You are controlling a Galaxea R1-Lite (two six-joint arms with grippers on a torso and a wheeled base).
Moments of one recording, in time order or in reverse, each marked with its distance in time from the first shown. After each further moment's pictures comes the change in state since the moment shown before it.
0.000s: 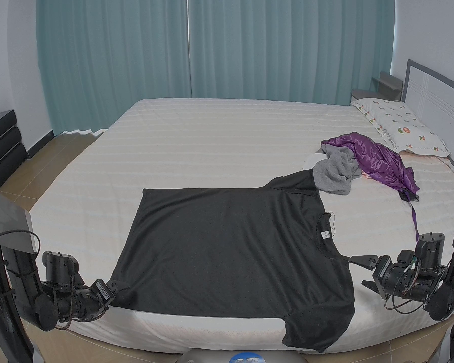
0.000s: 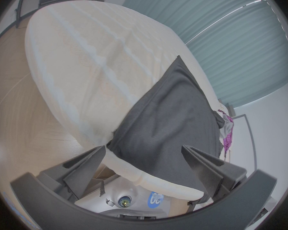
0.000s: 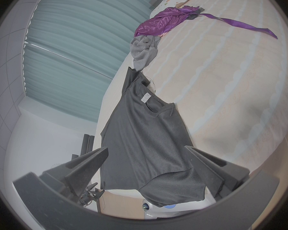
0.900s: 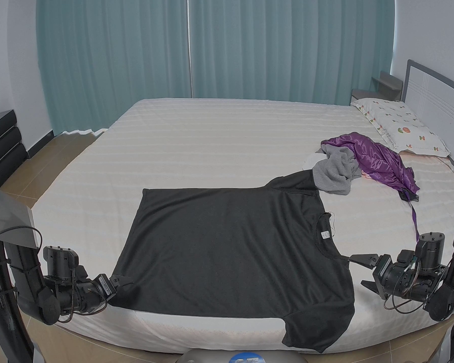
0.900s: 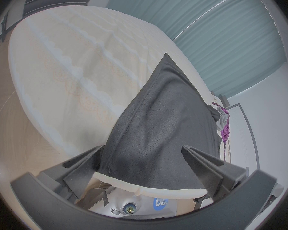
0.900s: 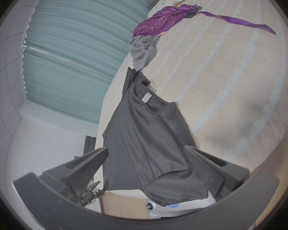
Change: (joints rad) left arm 0.034 0.036 -0.070 -0.009 -0.083 0.131; right arm 0.006 -0.005 0.000 -0.003 0.001 0.036
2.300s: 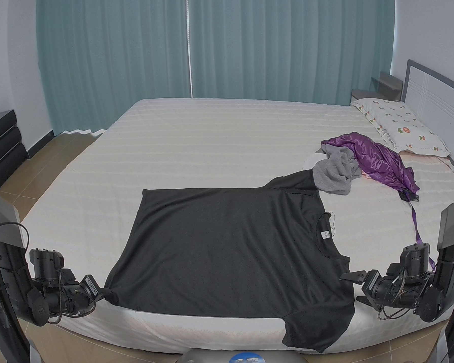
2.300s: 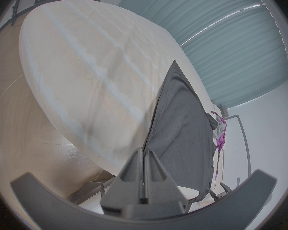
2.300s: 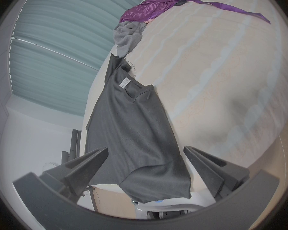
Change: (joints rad) left arm 0.103 -0.037 0.065 -0.009 -0.074 -0.039; right arm 0.015 0.143 -0.018 0.044 -0.027 -0.057
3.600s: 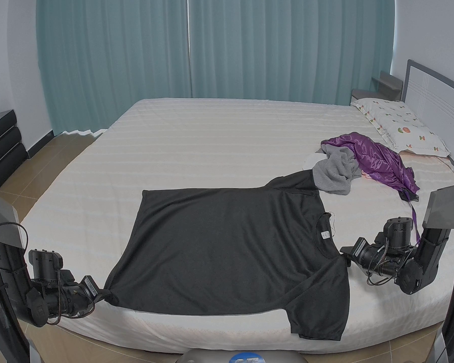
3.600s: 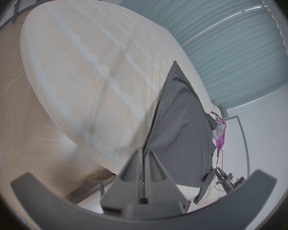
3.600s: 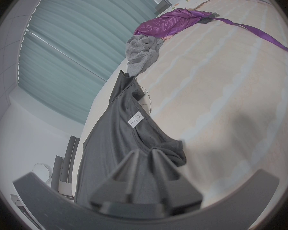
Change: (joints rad) left arm 0.006 -0.006 0.013 -0.003 -0.006 -0.009; right arm -0.026 0.101 -0.398 0.151 -0.087 -0.087
